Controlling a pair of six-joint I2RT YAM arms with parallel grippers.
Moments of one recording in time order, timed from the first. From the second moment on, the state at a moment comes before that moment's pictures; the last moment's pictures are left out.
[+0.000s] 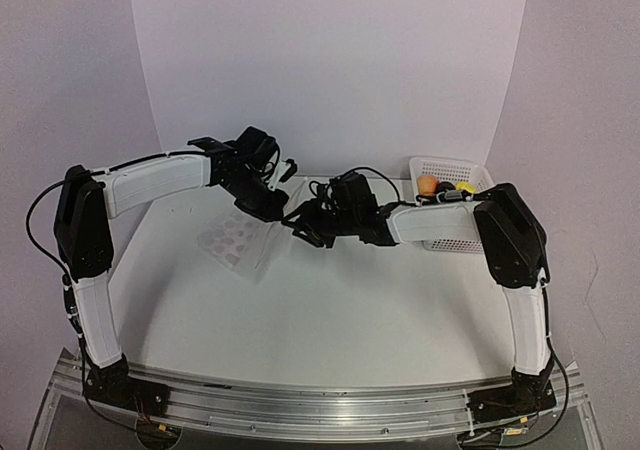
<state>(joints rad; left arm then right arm) -0.68 1.91 1.70 -0.77 0.07 -0.10 0.79 2.17 1.55 0.14 -0.31 1.09</state>
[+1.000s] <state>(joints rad) -0.61 1.66 1.75 -0.55 -0.16 0.16 0.82 1.95 2.02 -0.41 0.30 0.46</state>
